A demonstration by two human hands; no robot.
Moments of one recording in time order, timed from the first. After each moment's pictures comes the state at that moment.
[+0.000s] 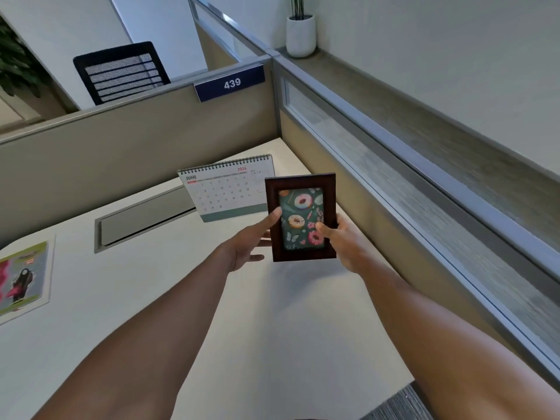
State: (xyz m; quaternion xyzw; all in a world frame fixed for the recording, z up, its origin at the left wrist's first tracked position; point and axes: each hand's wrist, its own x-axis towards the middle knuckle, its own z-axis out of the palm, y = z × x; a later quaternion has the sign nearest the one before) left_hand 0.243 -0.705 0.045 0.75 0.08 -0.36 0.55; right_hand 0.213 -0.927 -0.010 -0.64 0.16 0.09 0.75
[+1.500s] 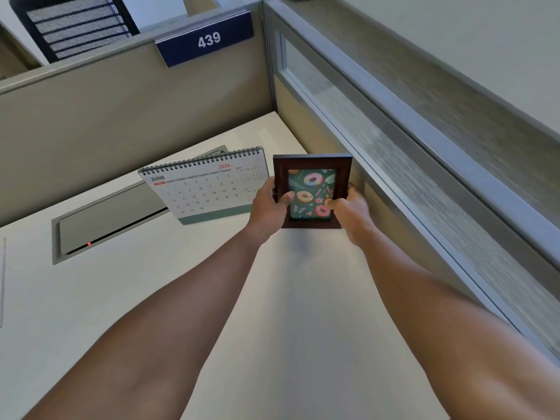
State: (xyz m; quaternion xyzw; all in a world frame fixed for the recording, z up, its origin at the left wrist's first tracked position) left_hand 0.357 -0.780 -0.013 0.79 0.01 -0.10 0.60; right_hand 0.323 -0.951 -0.019 -0.64 0.26 0.04 0.72
